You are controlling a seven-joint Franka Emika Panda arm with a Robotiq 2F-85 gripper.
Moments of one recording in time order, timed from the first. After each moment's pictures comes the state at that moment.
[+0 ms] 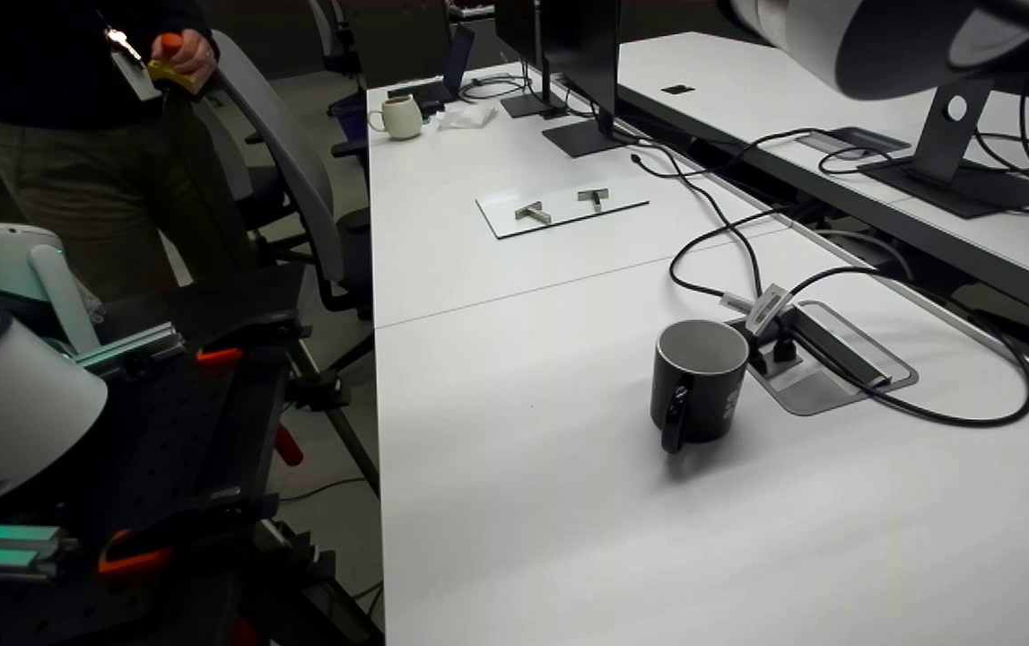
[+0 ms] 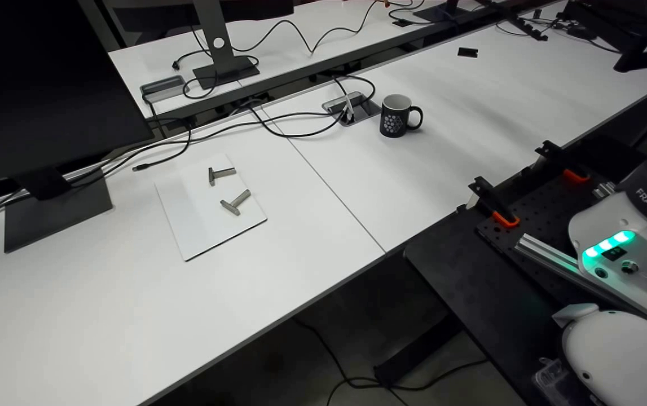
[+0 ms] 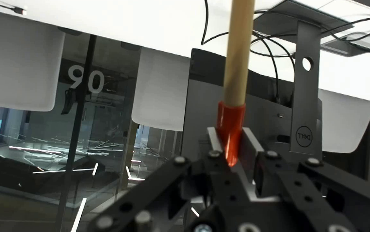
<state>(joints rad) -0.92 1.03 0.84 -1.71 -0.57 3.45 -0.52</state>
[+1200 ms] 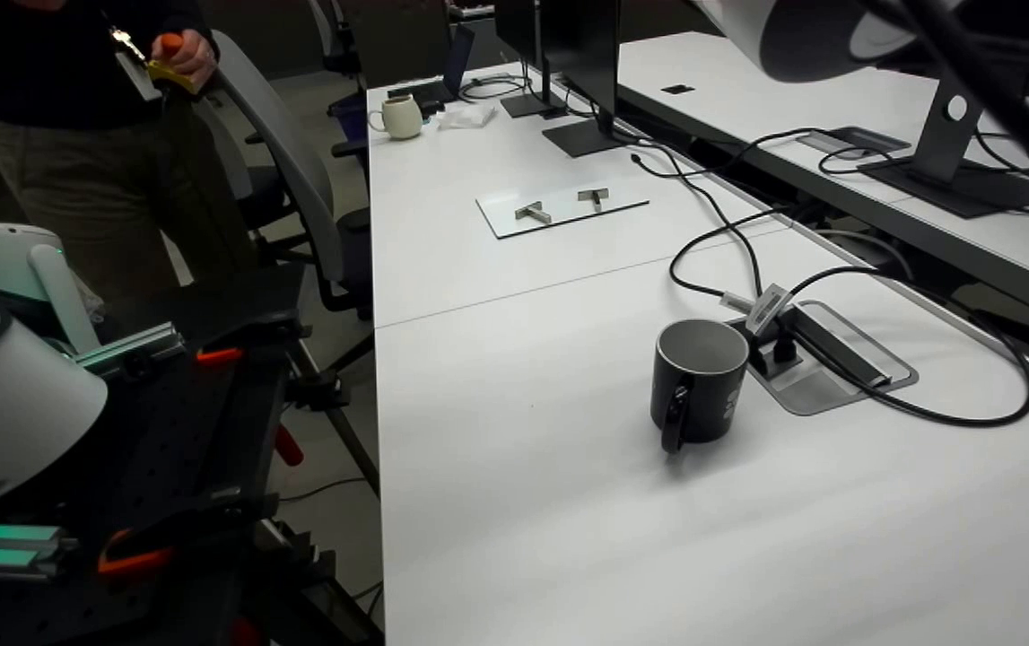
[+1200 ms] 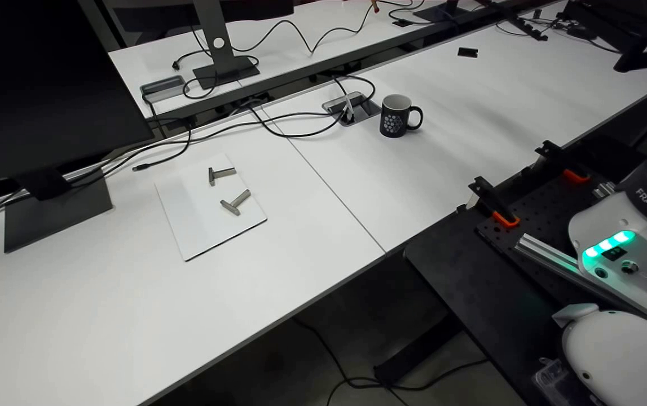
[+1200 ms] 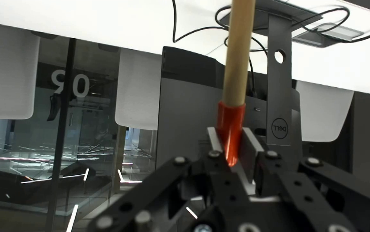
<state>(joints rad) -0.93 1.03 0.90 -1.78 -0.51 3.45 -0.55</state>
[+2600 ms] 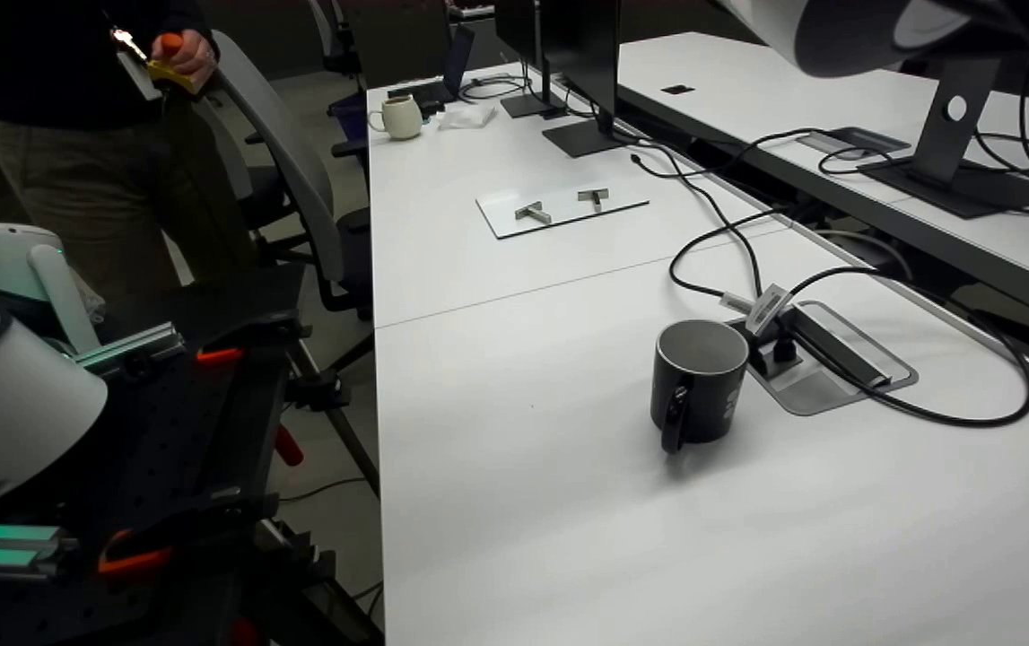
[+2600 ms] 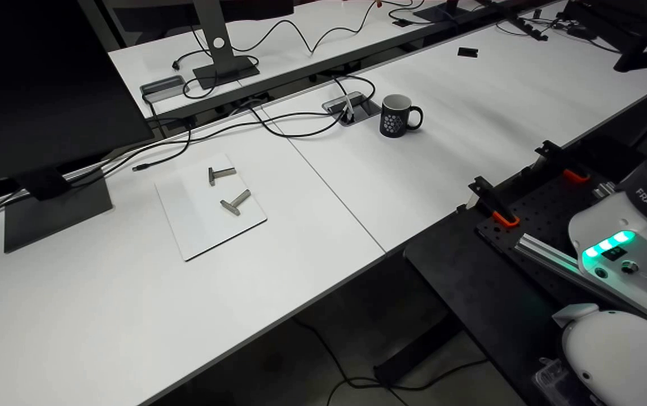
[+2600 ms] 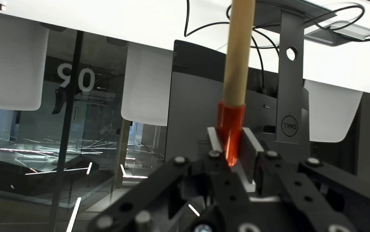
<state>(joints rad) -0.92 1.03 0.89 -1.74 -0.54 3.45 -0.54</state>
